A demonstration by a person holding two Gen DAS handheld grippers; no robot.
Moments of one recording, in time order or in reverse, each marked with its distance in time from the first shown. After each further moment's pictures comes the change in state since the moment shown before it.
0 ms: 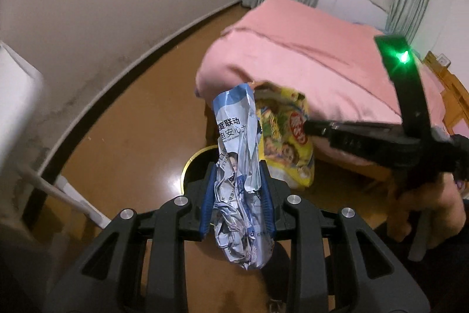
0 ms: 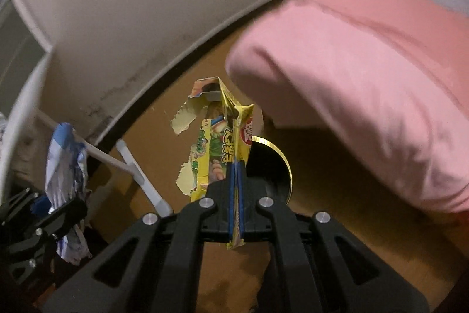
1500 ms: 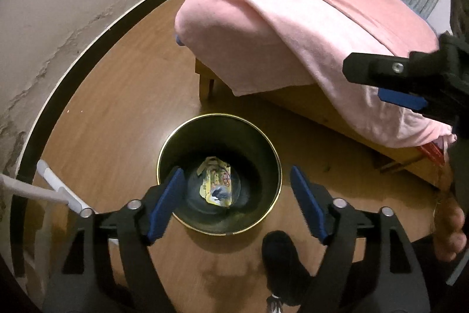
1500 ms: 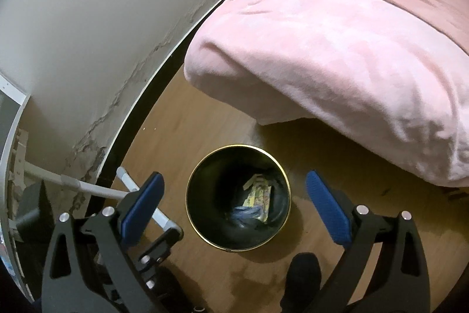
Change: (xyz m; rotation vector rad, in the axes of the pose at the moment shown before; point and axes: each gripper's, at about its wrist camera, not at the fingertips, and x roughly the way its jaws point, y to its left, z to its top) left arm 0.156 -0.018 0.007 -0.006 0.211 0.018; right arm 0.049 -0.076 0.027 0.209 -0.007 0.048
